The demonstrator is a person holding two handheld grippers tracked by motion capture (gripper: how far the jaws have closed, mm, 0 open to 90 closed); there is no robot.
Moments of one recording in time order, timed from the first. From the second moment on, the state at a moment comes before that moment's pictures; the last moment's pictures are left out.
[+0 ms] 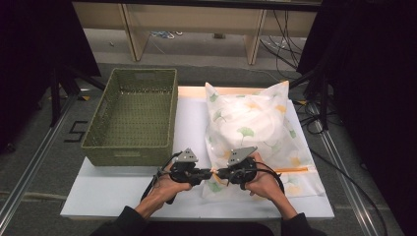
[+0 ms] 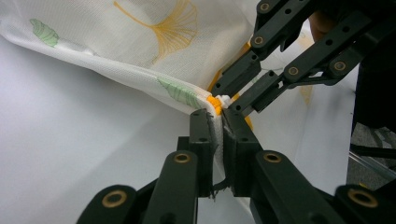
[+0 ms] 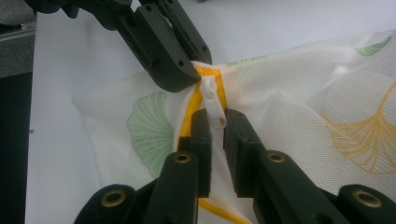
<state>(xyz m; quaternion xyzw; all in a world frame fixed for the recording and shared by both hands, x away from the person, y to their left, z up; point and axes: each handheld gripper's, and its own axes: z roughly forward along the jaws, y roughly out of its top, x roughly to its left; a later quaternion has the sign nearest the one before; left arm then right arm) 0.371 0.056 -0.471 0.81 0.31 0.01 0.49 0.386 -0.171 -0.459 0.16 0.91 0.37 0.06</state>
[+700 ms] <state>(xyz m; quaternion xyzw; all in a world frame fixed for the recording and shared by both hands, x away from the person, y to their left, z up) 0.376 0.059 -0.474 0.78 0.36 -0.02 0.51 0.385 -0.170 -0.456 0.16 0.91 0.37 0.06</state>
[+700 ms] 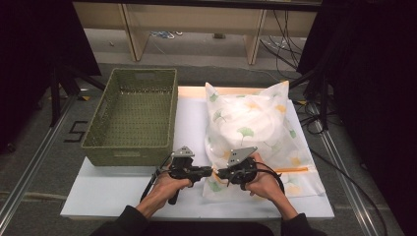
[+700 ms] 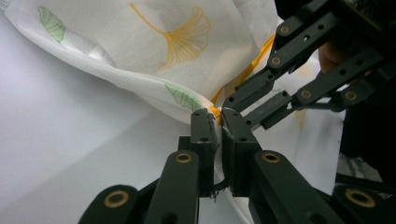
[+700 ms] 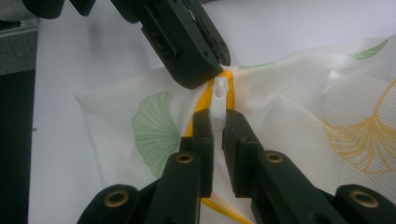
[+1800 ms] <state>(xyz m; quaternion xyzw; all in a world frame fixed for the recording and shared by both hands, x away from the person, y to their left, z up) 0.372 0.057 -0.472 0.80 0.33 0.01 0.50 0.386 -0.174 -0.453 0.17 0.91 0.37 0.05</state>
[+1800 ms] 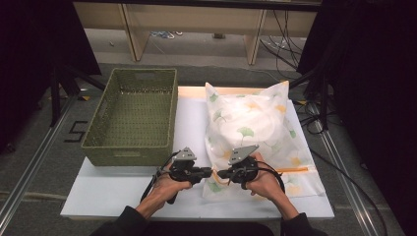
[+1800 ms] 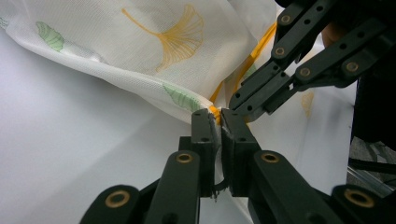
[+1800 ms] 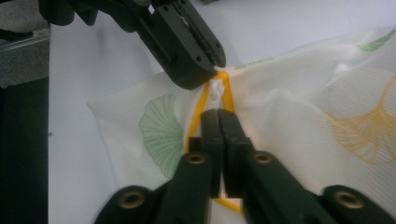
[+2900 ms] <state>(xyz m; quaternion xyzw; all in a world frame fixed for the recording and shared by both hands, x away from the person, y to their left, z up) 0.373 0.057 -0.470 0.80 0.32 0.01 0.50 0.389 -0.171 -0.459 0.17 0.91 0.37 0.04</state>
